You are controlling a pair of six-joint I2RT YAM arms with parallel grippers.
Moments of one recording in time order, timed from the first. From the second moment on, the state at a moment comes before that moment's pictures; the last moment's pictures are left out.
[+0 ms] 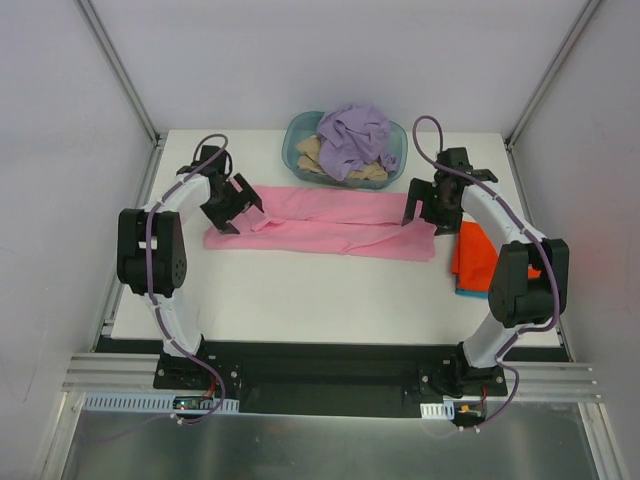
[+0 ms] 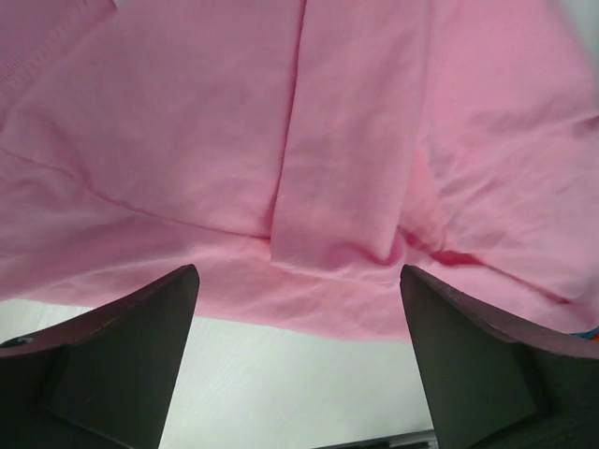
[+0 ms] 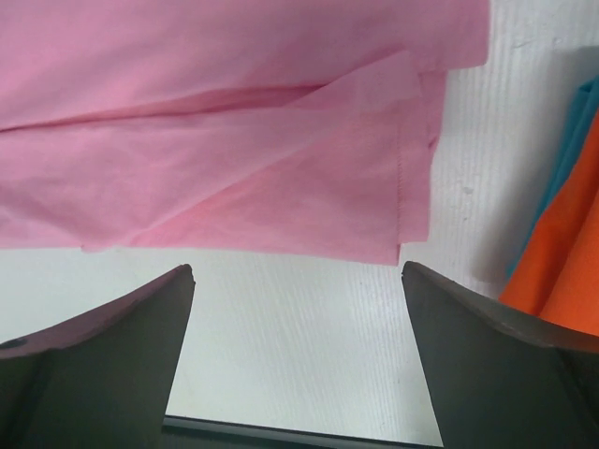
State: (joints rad) left arm -0.06 1.87 1.40 -0.69 0.20 -0.77; right arm 0.14 1.71 1.36 -0.82 -0.09 0.34
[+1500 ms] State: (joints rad) left arm -0.09 1.96 1.38 -0.62 0.26 -0.80; right arm 0.16 1.68 1.28 -0.81 -0.09 0.32
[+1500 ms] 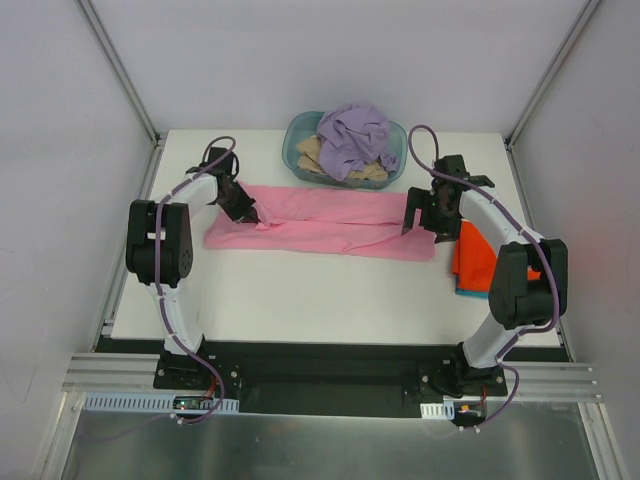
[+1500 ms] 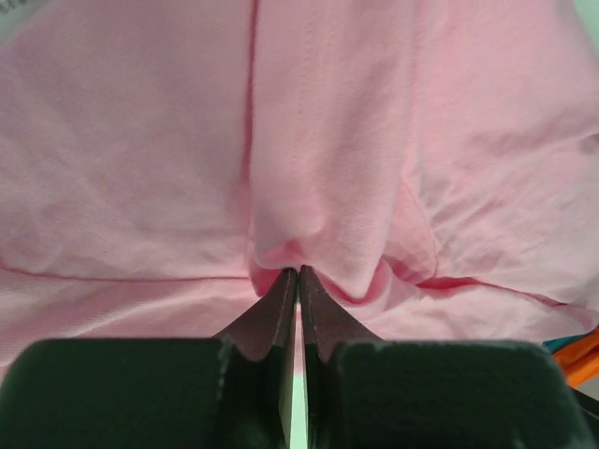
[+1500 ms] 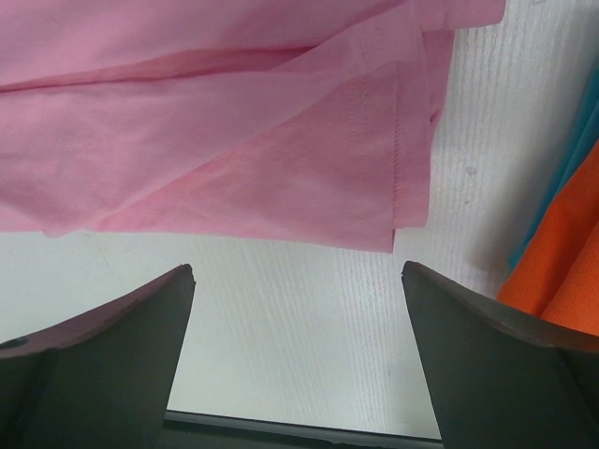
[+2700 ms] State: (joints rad) left arm -0.20 2.28 1.93 -0.60 0.44 -0.49; right arm 0.16 1.64 1.28 -0.83 -0.04 0.32
